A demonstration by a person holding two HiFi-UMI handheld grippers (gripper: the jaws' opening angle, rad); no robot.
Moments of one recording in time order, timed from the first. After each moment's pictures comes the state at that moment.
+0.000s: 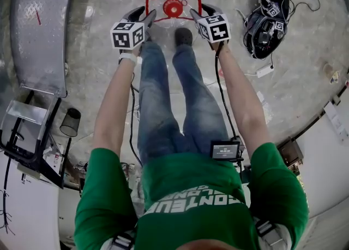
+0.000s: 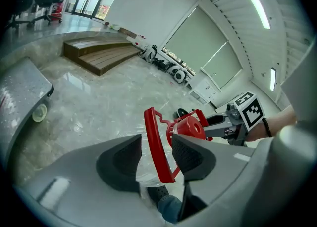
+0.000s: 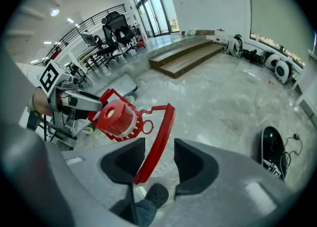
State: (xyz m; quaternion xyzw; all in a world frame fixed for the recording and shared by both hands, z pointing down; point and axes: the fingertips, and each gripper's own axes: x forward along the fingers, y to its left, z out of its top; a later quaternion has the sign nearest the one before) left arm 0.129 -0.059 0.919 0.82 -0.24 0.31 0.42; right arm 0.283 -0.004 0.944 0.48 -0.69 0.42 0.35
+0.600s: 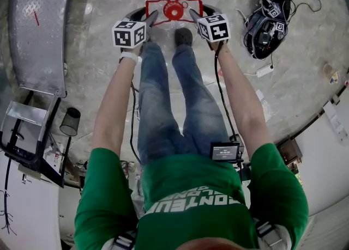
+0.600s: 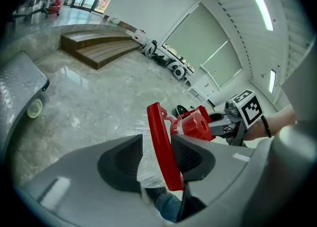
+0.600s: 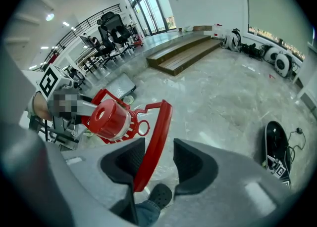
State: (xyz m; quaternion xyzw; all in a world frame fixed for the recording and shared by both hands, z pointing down) left arm 0.136 -0.057 0.935 0.81 -0.22 0.32 0.44; right arm 0.282 -0.008 0.957 0.47 -0.68 0.45 0.34
